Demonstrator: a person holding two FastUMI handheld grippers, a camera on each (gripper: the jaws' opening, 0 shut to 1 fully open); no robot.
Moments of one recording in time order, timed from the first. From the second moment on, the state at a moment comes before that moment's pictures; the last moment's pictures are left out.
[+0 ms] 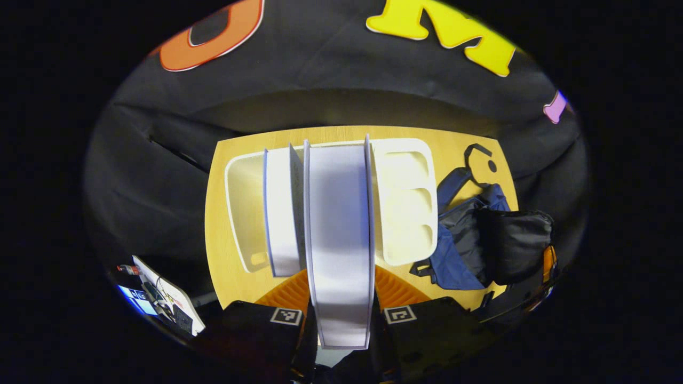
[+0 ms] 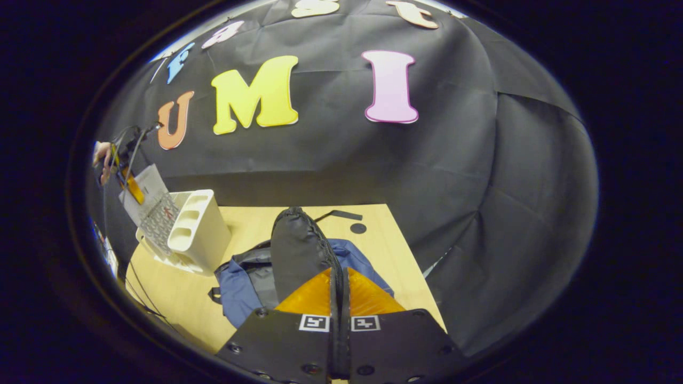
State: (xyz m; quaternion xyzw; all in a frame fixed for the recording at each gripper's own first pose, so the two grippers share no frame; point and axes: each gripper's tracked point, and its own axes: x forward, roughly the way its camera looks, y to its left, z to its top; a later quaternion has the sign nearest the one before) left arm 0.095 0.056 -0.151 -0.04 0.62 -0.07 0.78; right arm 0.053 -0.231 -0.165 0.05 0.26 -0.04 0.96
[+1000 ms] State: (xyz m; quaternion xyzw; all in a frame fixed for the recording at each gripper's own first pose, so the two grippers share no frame) left arm -0.047 -0.089 -0.095 -0.42 0.46 -0.27 0.74; right arm 0.030 -0.204 -0.151 0.02 0.27 -0.07 0.96
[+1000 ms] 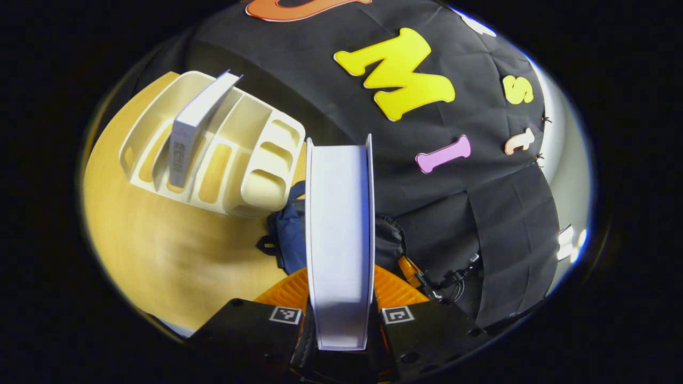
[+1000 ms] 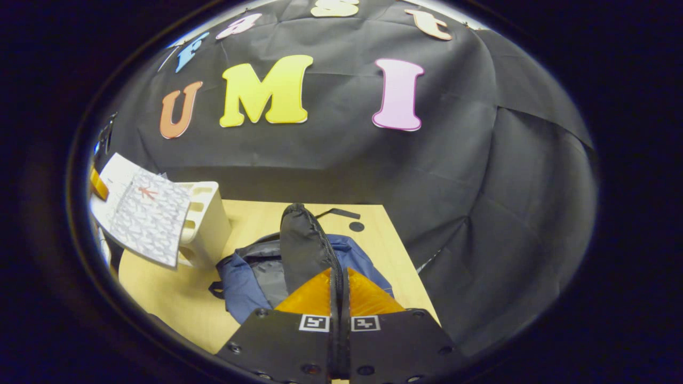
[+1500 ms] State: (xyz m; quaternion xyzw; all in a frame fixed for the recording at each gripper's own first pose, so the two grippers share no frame) left arm -0.041 -0.198 -0.201 -0.43 0.48 -0.25 0.72; right arm 0.030 -0.200 -0.159 0.00 0.28 -0.06 0.96
